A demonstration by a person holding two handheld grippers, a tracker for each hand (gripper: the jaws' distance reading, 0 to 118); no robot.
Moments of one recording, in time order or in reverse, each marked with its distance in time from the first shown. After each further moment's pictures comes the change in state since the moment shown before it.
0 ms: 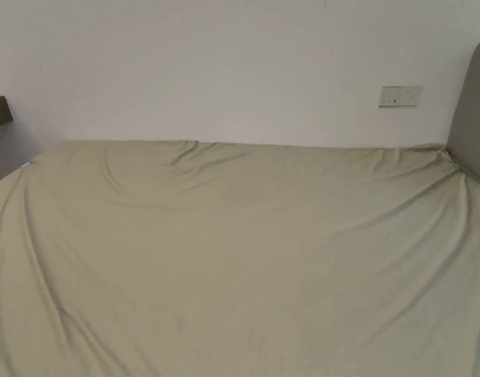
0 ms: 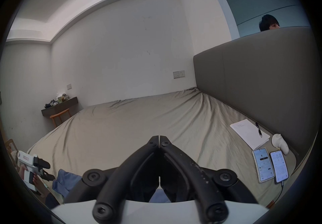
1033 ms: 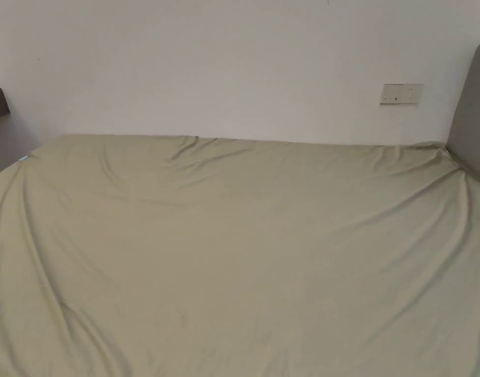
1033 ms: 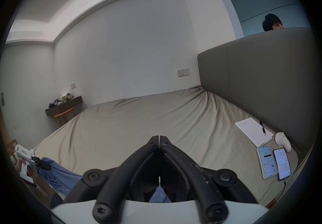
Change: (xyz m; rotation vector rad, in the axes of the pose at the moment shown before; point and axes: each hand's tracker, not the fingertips) left arm 0.028 0.021 0.095 0.145 0.298 -0.049; right arm -0.017 0.001 0.006 -0.012 0.037 -0.001
